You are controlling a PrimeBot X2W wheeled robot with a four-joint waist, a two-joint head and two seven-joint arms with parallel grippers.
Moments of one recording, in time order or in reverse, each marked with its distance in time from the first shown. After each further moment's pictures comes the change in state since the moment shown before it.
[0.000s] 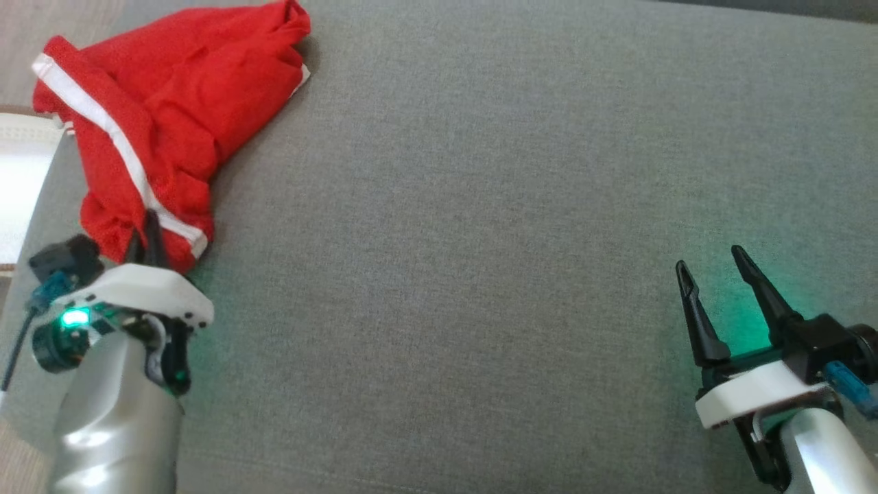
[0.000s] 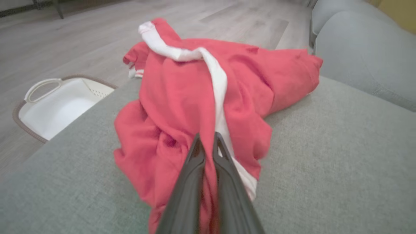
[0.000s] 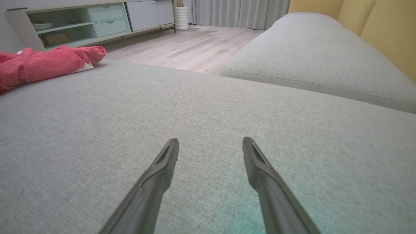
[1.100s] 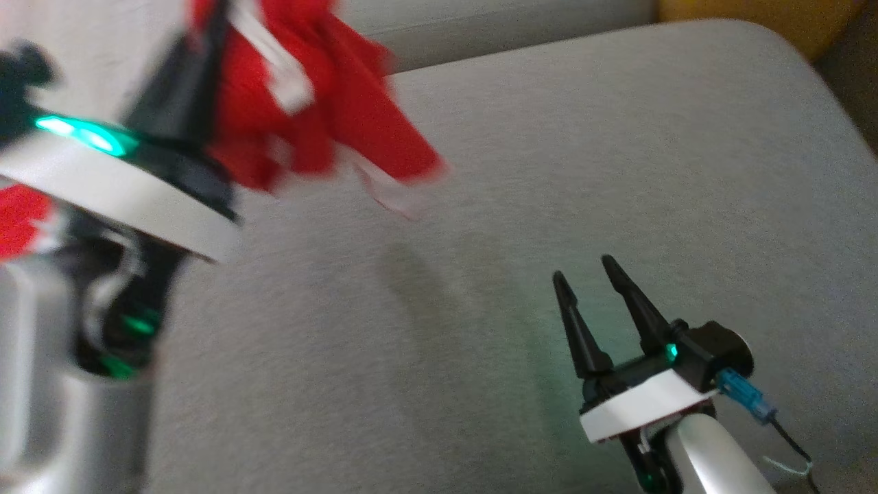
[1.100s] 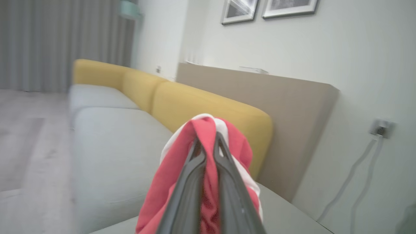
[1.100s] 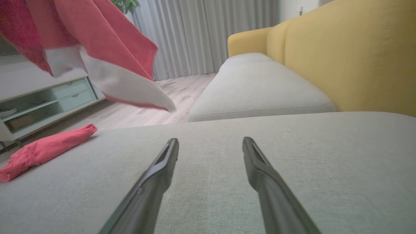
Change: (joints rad) left arm 0.042 0.132 -0.146 -1.169 -0.316 -0.006 0.590; right arm -0.026 0.173 0.185 0.015 0.087 0.000 -0.023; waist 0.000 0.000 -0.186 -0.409
